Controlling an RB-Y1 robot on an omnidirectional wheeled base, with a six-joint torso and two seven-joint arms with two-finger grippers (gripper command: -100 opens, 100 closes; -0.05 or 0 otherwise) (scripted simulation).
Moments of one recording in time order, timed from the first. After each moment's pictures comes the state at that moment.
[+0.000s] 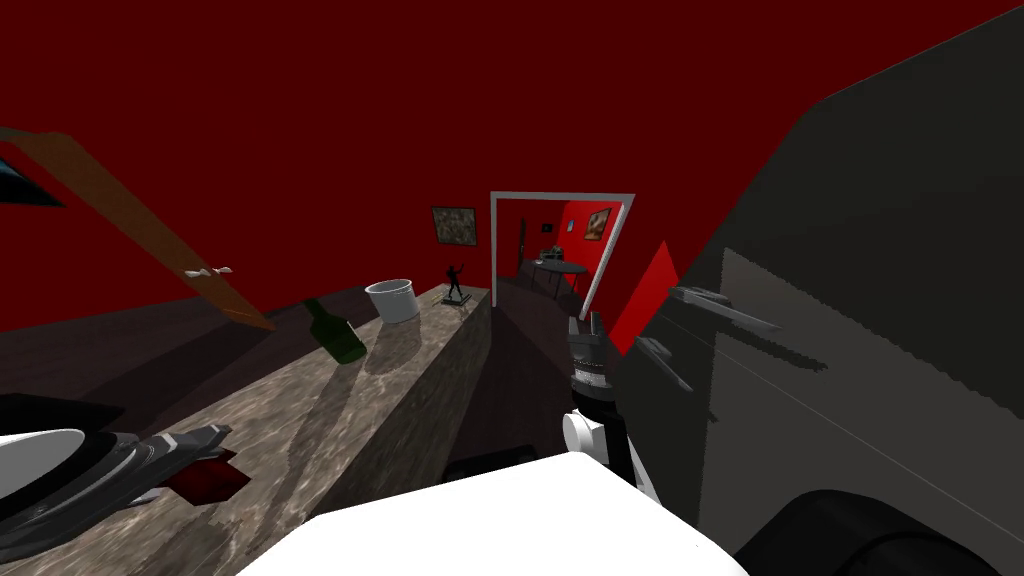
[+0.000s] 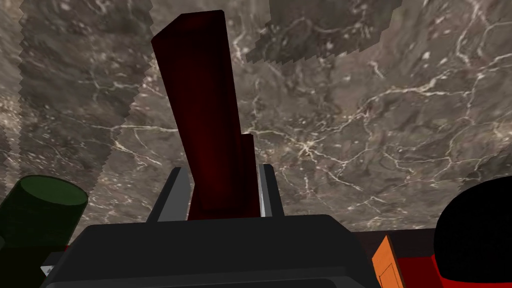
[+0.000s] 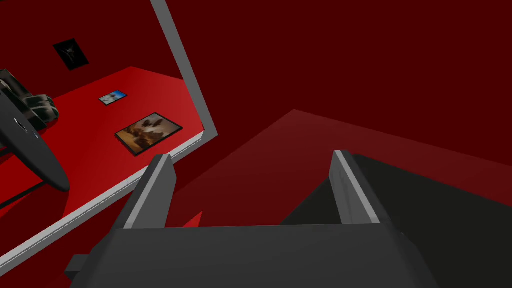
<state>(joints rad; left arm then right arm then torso) 0.59 1.32 0.38 -1.71 1.14 1.16 -0.56 0.52 0.05 0.03 -2.21 -0.12 -0.59 -0.02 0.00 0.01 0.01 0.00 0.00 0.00</state>
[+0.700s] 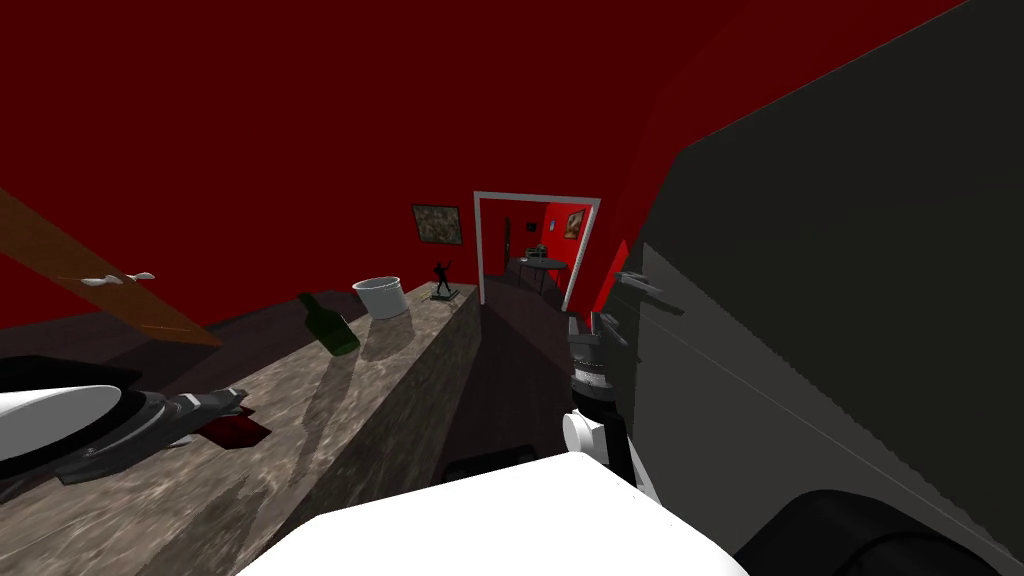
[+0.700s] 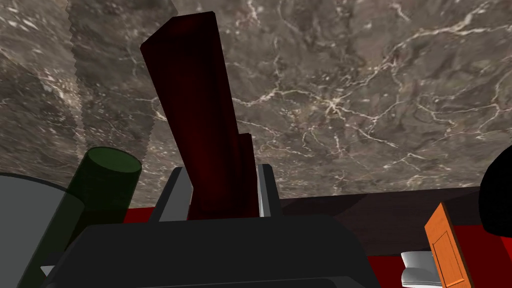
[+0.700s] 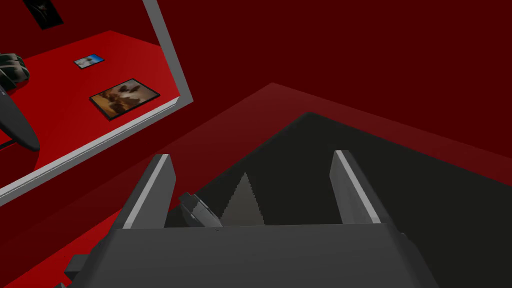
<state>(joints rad) 0.37 1.31 0.35 -1.59 1.08 1.17 -0.66 0.52 0.05 0.03 -2.21 -0.12 -0.59 -0.02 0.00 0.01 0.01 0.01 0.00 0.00</state>
